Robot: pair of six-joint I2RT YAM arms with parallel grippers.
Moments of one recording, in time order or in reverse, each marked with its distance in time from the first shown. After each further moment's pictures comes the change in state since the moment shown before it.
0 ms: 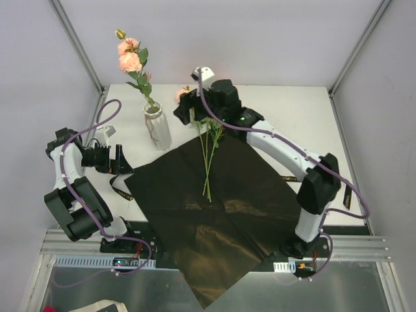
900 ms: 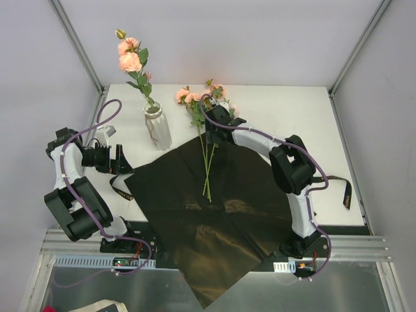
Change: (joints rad) left arm 0.000 -0.001 0.000 0.000 0.000 -0.001; right arm -0.113 0.222 -0.145 -0.311 0.446 0.255
